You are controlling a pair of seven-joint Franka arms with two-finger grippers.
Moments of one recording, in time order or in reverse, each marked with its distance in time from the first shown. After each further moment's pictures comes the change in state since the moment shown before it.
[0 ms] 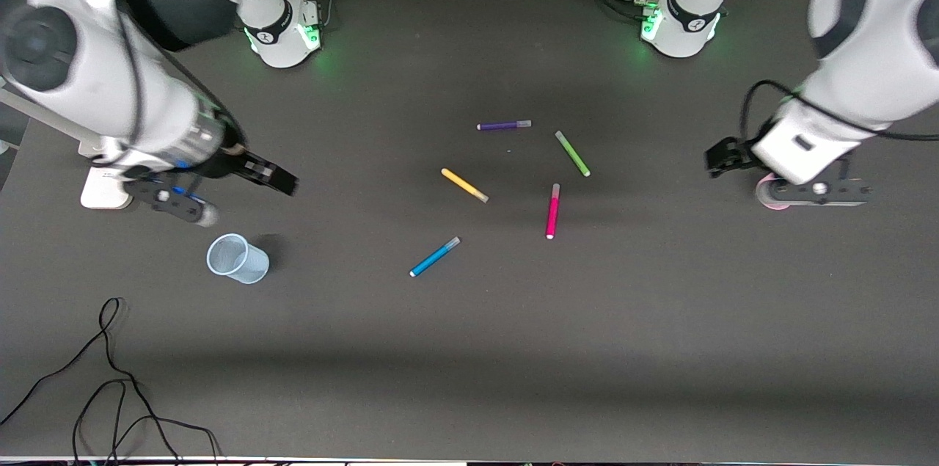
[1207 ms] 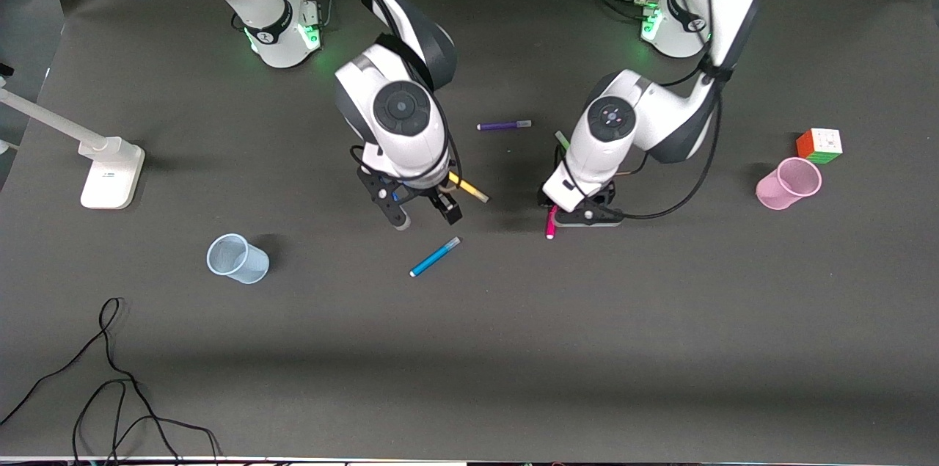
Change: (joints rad) left arm -0.340 0.368 -0.004 -0.275 0.118 0.720 -0.391; right arm 0.322 0.349 -0.006 0.039 -0.071 0.306 0.750
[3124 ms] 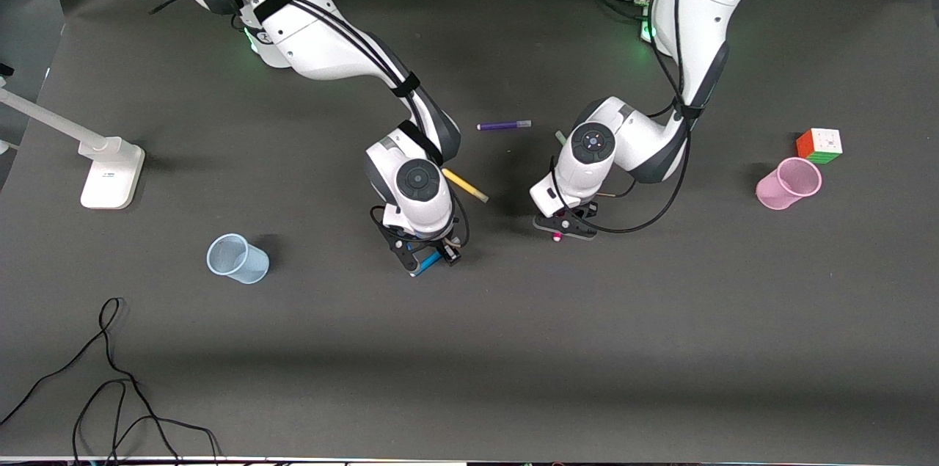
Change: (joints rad) left arm -0.009 0.124 0.007 0.022 0.040 0.079 0.200; right arm -0.016 0.277 -0.020 -0.034 -0.036 0.383 0.000
